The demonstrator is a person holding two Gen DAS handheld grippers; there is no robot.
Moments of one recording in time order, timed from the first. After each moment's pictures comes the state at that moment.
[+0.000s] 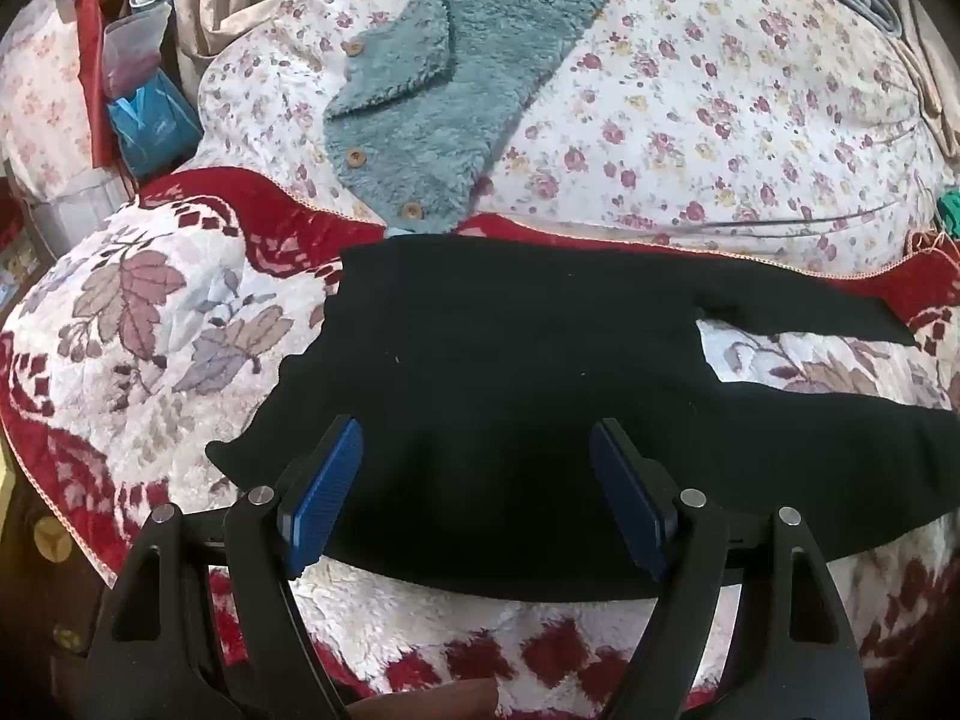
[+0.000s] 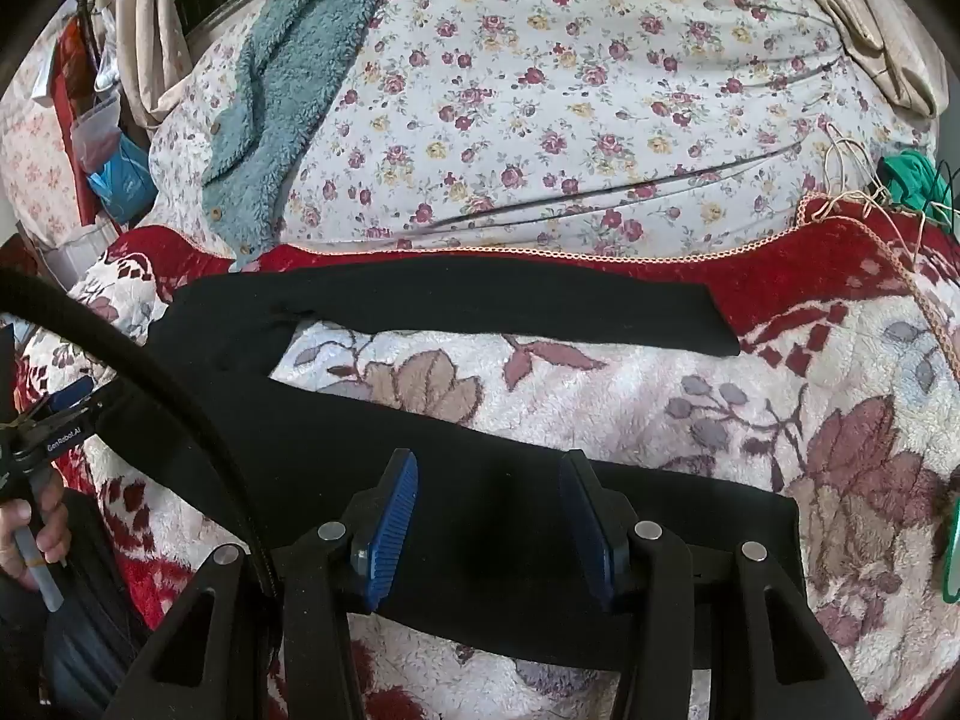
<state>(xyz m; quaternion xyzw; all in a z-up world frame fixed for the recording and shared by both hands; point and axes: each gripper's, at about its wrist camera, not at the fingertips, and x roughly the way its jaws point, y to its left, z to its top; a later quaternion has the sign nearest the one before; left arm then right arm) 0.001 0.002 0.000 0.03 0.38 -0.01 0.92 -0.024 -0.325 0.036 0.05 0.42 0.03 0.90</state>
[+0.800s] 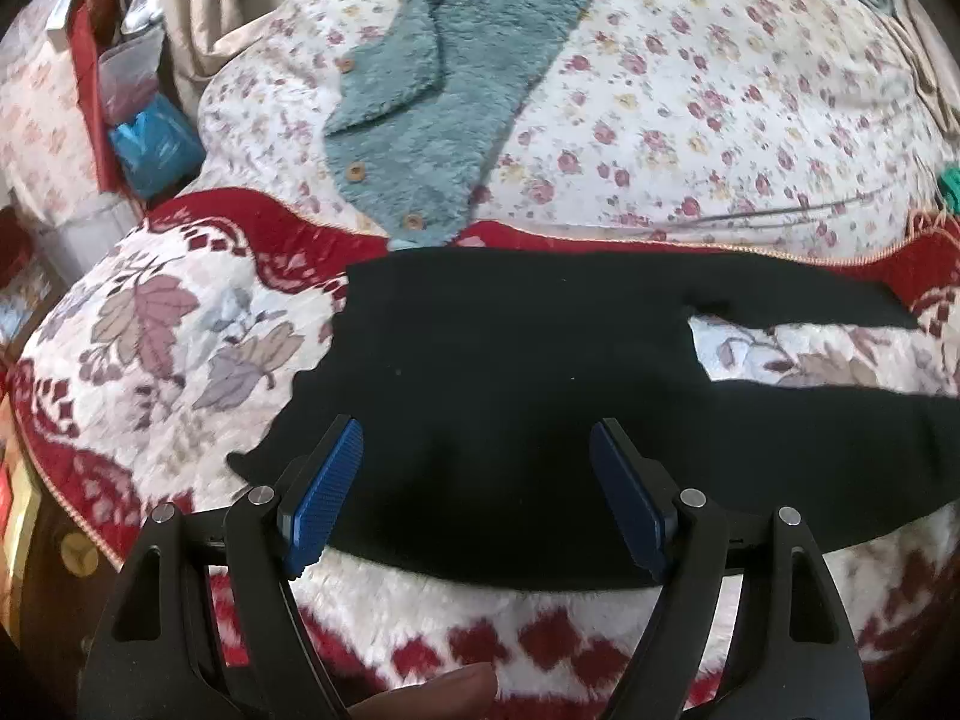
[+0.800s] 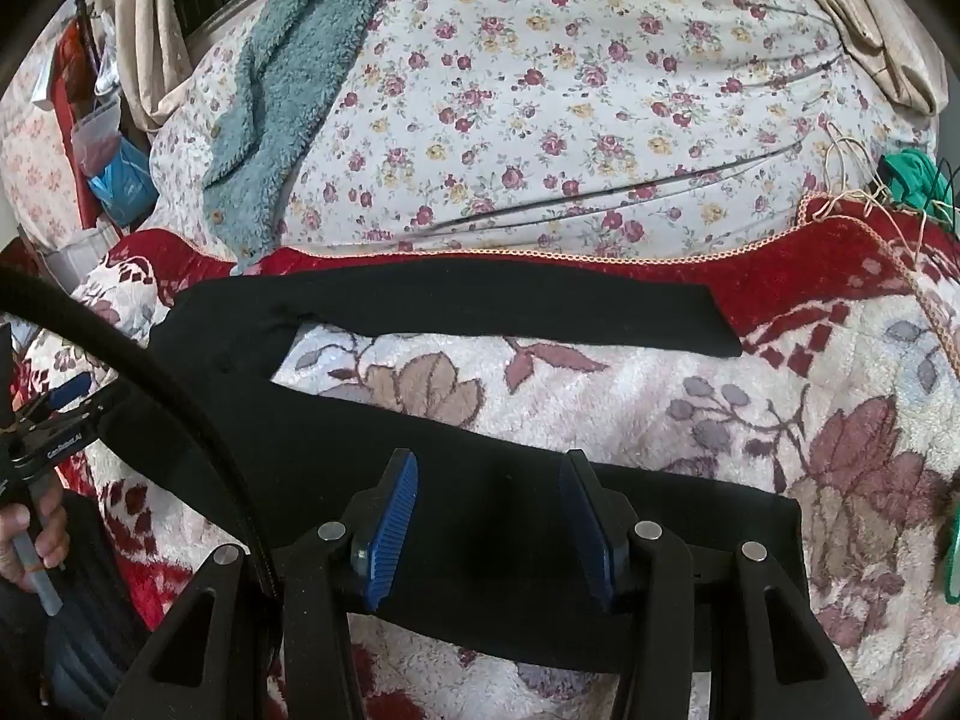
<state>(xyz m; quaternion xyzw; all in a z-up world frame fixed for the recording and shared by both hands) -0.008 -0.012 0.022 0.07 0.38 0.00 0.92 -0.024 -0.326 0.036 0.05 0.42 0.03 0.90</state>
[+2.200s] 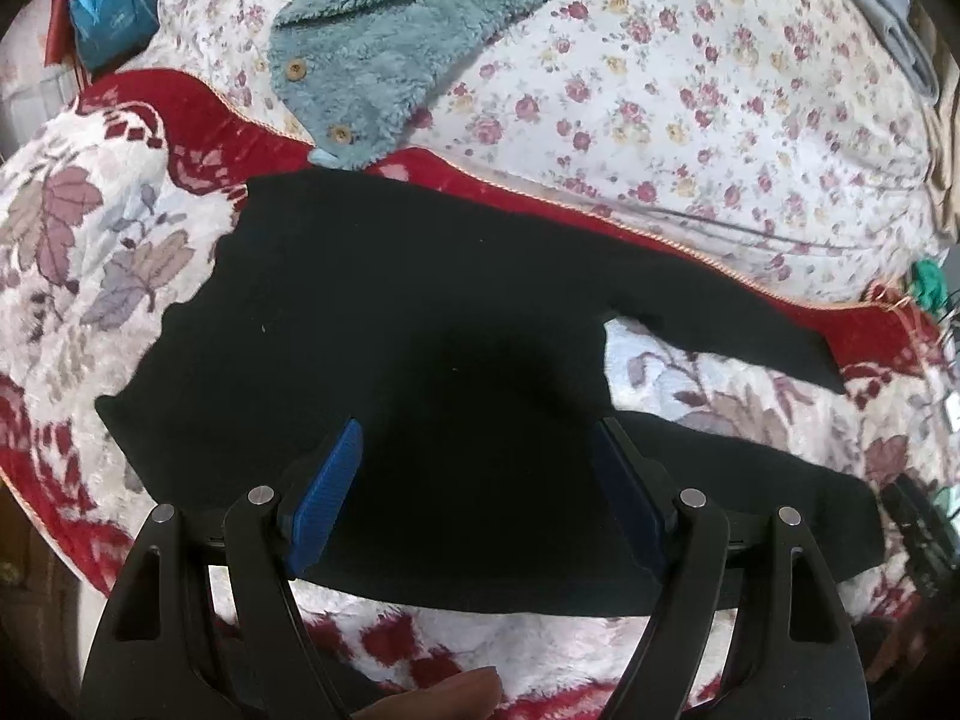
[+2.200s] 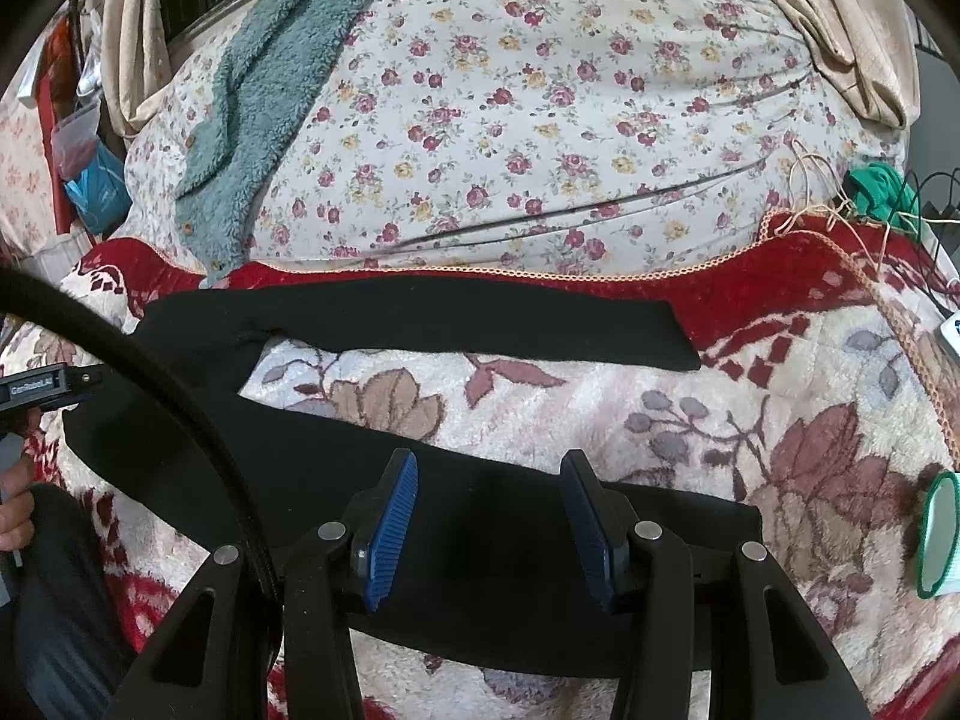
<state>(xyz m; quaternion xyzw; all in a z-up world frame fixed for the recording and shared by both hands) 0.041 -0.034 0.017 -0.05 0.47 -0.05 0.88 -0.028 -0.326 0.040 0.03 0.41 -0.01 0.91</state>
